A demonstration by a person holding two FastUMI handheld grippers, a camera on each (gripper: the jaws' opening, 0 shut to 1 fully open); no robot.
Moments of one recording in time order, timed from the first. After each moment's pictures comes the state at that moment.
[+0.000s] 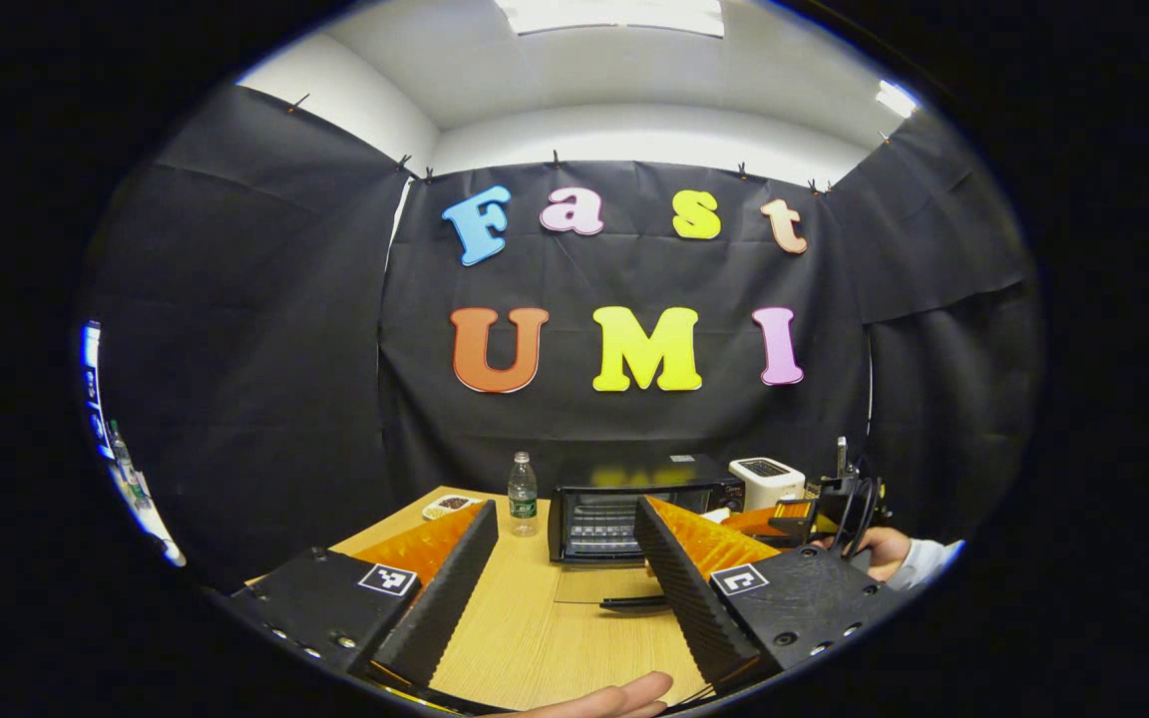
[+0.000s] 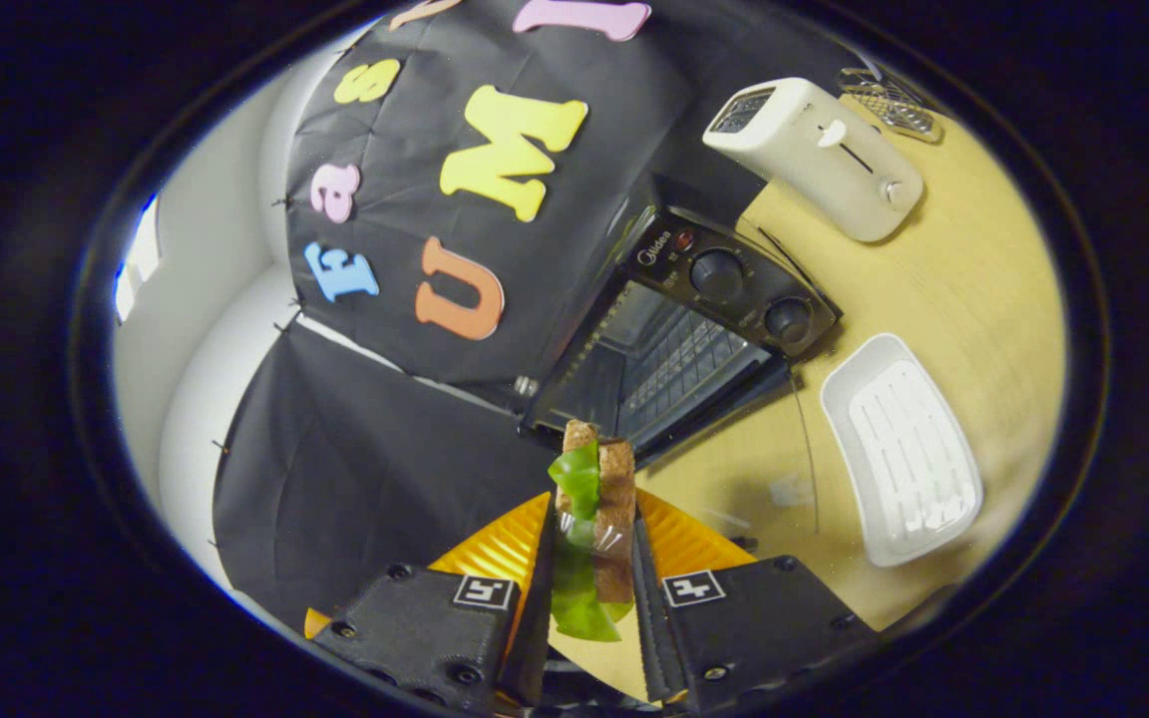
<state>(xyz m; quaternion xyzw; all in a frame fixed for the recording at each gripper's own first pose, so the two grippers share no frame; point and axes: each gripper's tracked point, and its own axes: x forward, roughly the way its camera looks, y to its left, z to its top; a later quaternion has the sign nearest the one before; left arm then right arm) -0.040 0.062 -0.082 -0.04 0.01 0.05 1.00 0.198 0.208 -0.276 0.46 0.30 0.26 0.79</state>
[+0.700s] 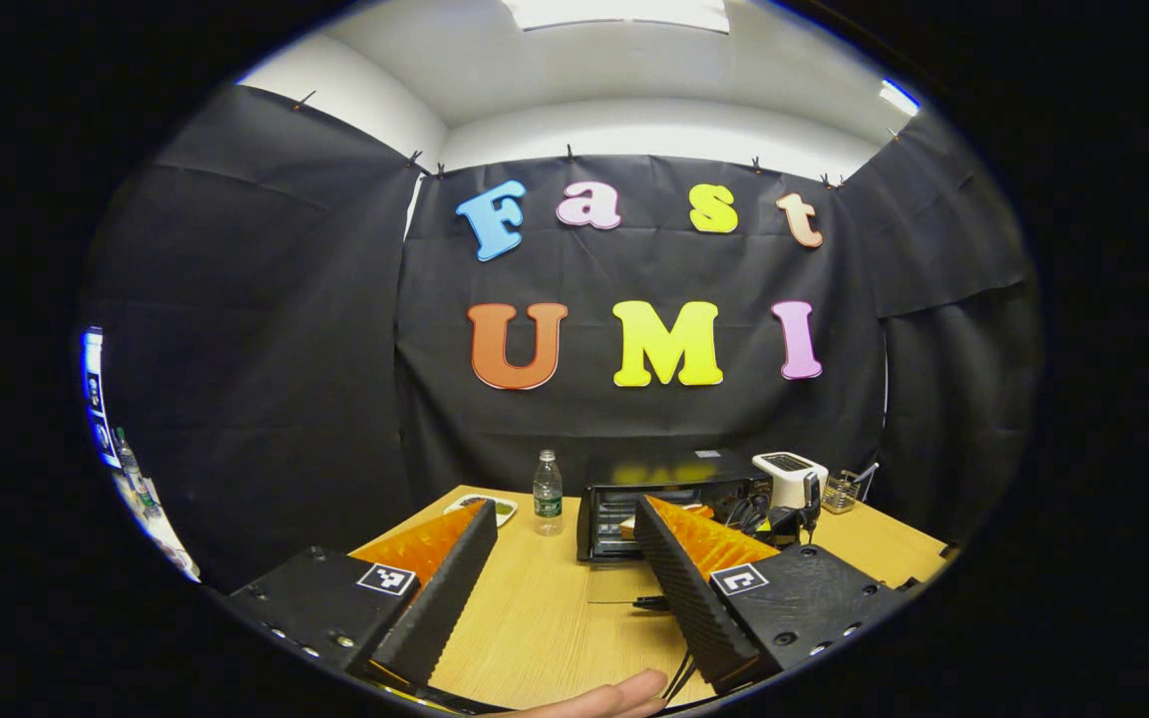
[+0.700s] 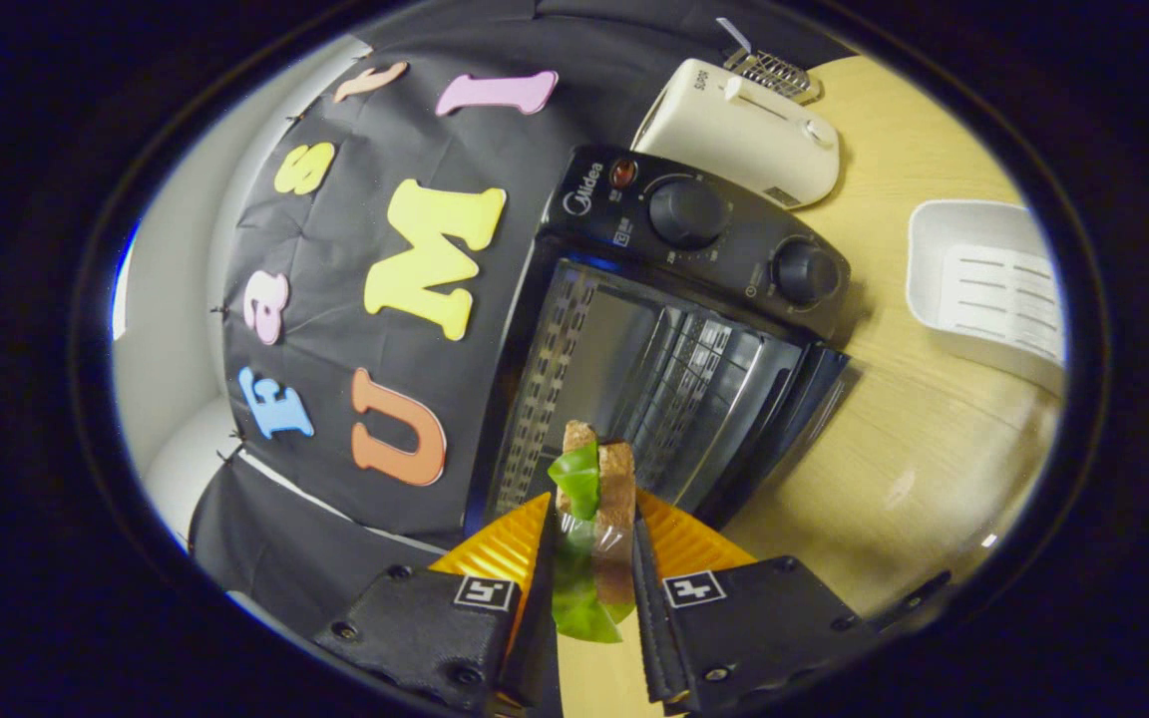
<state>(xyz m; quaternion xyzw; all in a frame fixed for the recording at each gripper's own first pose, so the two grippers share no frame) -0.038 0.106 -0.080 -0.03 0.01 0.07 1.00 0.310 0.282 -0.340 0.55 0.18 0.05 0.81</state>
